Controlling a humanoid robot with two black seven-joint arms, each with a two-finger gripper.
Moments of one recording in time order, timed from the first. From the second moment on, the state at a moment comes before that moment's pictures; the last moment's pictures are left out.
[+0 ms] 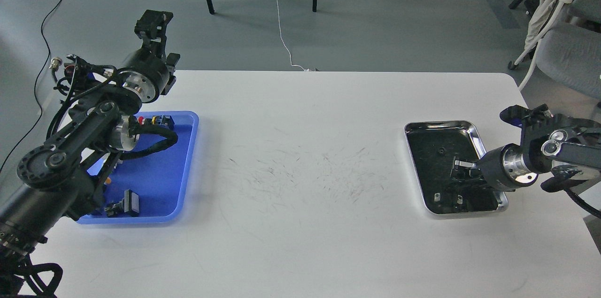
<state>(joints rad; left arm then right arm) -0.59 0.33 -1.05 -1.15 0.81 0.21 0.08 1.23 -0.74 -0.43 1.21 -0.59 0.37 -0.22</state>
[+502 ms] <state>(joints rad) -0.60 0.33 -1.04 -1.15 0.82 0.20 0.08 1.19 -0.77 -0.23 1.20 -0.57 0.37 -0.20</state>
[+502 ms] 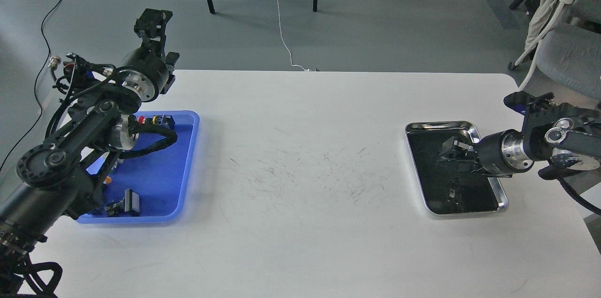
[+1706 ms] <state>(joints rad) -0.65 0.22 -1.14 -0.85 0.61 0.07 -0.05 0.48 -0.43 1.03 0.95 0.35 0.40 -0.10</state>
